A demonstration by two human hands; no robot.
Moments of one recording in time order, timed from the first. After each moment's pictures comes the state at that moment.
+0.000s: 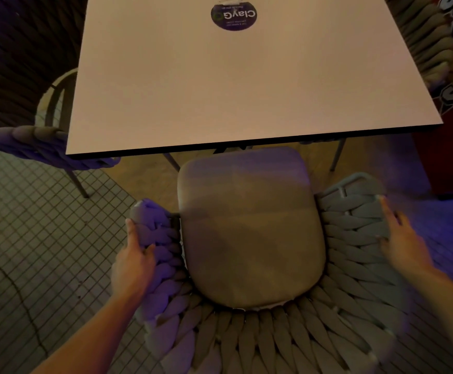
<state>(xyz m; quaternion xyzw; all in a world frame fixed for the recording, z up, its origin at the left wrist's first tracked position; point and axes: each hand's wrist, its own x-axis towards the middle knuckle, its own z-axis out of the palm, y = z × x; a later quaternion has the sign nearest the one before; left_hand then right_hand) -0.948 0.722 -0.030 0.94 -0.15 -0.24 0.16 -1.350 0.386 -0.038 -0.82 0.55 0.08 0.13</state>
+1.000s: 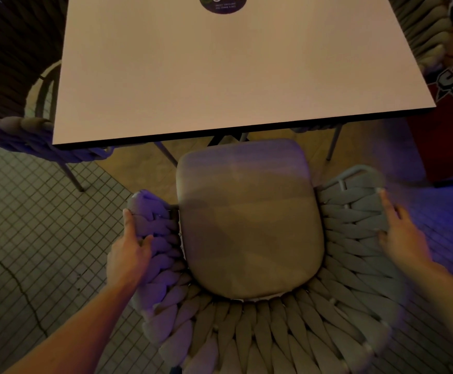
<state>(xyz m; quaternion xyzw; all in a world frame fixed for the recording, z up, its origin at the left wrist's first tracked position) -0.958 0.720 -0.034 0.94 -0.19 -0.24 0.16 -1.374 0.394 -0.034 -0.82 0.54 0.08 0.14</state>
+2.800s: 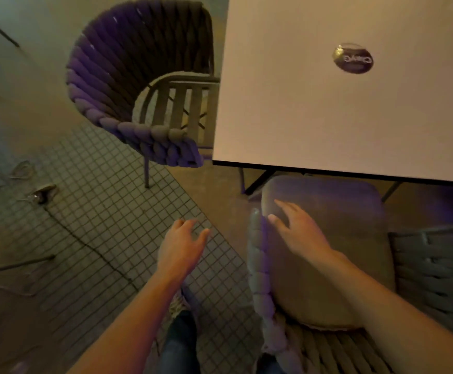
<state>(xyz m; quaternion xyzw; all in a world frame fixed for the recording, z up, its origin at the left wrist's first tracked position) -0.825 0.807 0.014 0.92 -0.22 -0.26 0.19 -0.984 0.595 0.026 -0.86 0.38 0.08 0.33</state>
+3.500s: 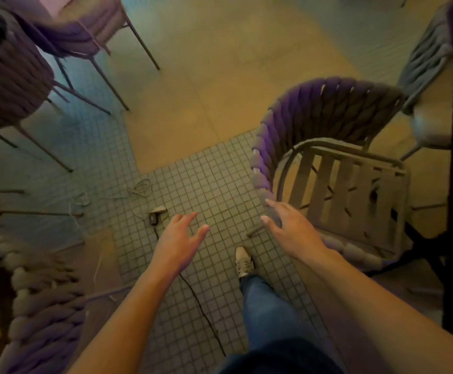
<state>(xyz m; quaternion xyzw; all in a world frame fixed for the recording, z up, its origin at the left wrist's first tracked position) -0.363 1.014 0.081 0.94 -0.09 -0.23 0.25 -0.451 0.766 0.066 -0.90 0.18 0.12 0.39</state>
